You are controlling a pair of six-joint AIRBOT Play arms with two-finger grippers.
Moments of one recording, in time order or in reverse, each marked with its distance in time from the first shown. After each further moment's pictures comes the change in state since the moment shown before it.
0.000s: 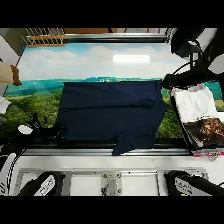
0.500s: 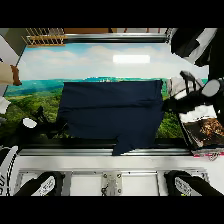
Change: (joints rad) left arm -0.079 -0.040 0.098 -0.012 -0.015 0.001; right arm -0.089 0.145 -0.463 0.005 0.010 0.029
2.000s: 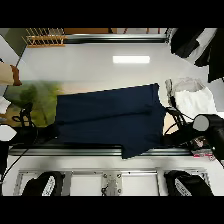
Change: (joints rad) left arm -0.015 0.450 0.114 0.205 -0.495 -0.012; right arm 0.167 0.325 -0.284 -0.080 0.218 -0.054
